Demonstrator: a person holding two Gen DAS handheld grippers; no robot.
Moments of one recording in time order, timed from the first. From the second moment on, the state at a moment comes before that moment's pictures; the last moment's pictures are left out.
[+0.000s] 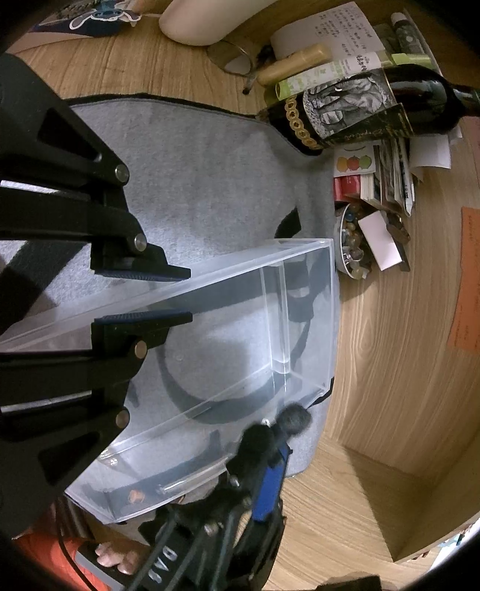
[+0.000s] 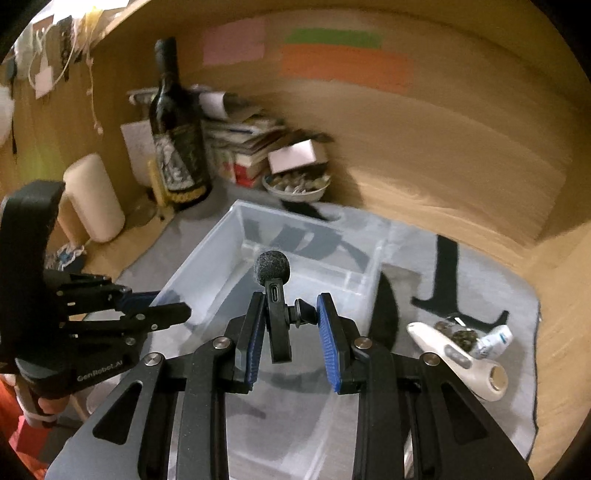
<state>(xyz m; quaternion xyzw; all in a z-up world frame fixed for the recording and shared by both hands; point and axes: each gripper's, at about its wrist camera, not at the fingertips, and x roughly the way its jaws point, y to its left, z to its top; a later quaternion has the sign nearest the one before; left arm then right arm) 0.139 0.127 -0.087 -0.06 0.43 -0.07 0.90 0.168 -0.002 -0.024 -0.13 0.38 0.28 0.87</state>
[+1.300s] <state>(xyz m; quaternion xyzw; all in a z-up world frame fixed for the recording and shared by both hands) 0.140 0.127 -0.088 -0.06 0.43 -0.07 0.90 0.151 -0.034 -0.006 -0.14 0.36 0.23 0.89</state>
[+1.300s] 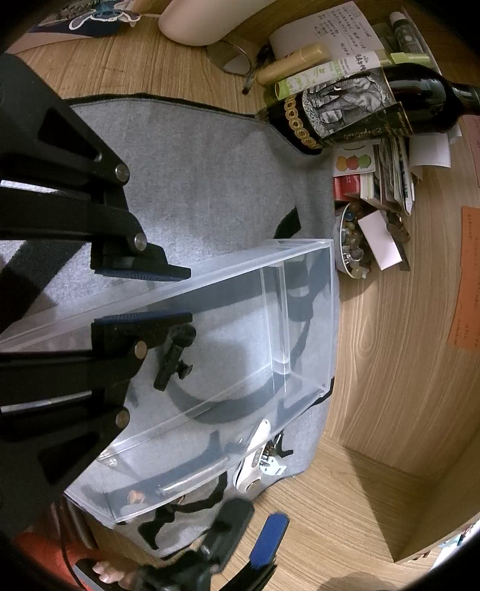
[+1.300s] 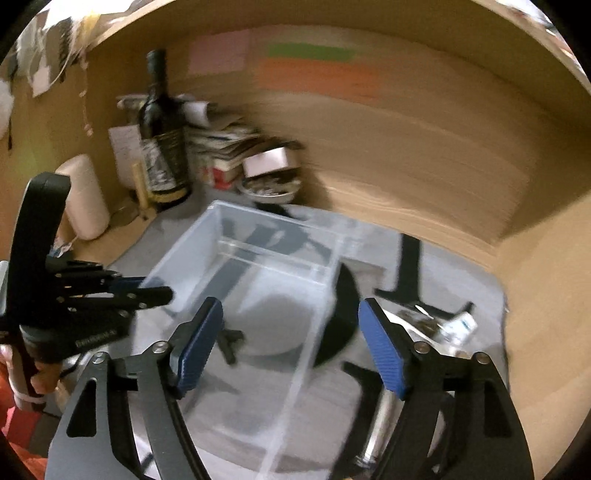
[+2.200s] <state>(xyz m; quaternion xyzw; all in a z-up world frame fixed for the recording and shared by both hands) 0.140 0.128 -0.088 -0.06 0.43 -0.07 0.90 0.124 -0.156 -0.105 -0.09 0.49 0.08 0.86</state>
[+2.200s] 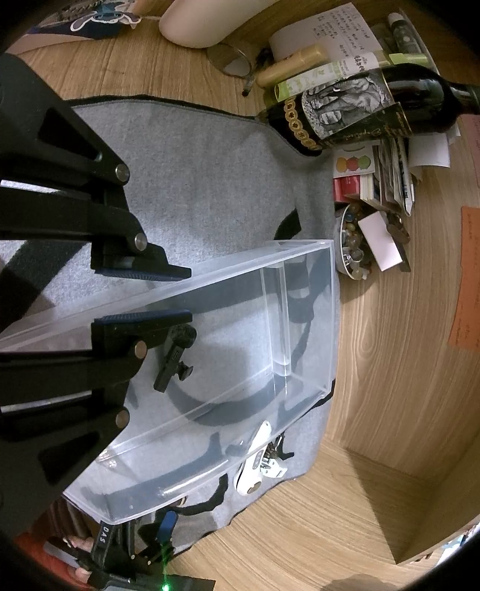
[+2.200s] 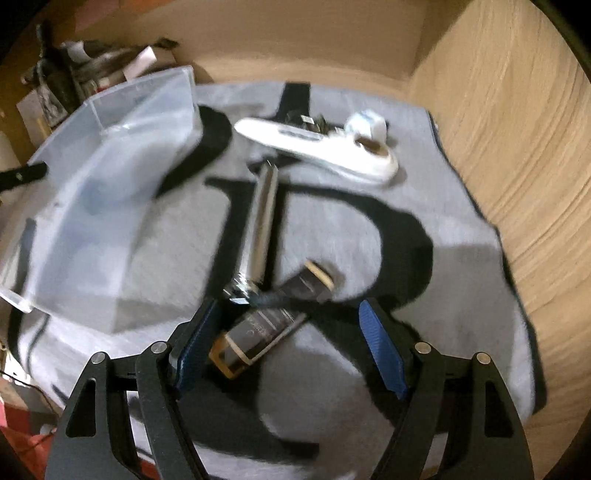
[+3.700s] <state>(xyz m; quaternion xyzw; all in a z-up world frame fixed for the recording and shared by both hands) 0.140 0.129 -0.088 -0.06 0.43 -0.06 0.90 0.152 -0.118 0.002 -0.07 0.33 0.14 0.93</state>
